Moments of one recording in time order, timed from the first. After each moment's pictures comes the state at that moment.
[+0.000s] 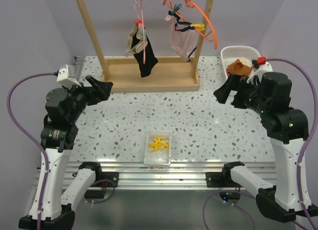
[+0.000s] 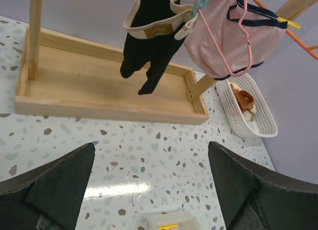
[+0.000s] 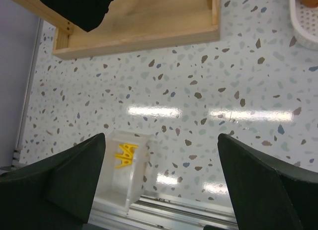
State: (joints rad) left arm -0.08 0.76 1.09 -0.45 0.17 -0.52; right arm 0.17 0.99 1.59 -1.11 -0.11 0.39
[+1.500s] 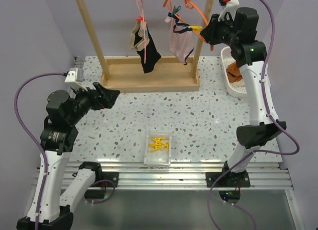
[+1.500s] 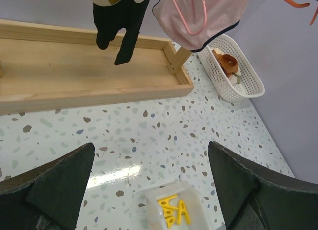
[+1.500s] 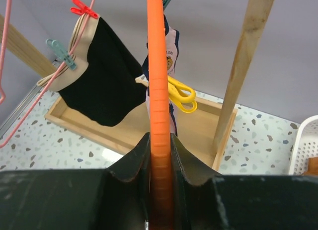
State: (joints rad) left arm -0.11 0.74 1.09 -0.50 0.32 -0.44; right arm 0.18 1.78 2.26 -0.68 -0.26 0.08
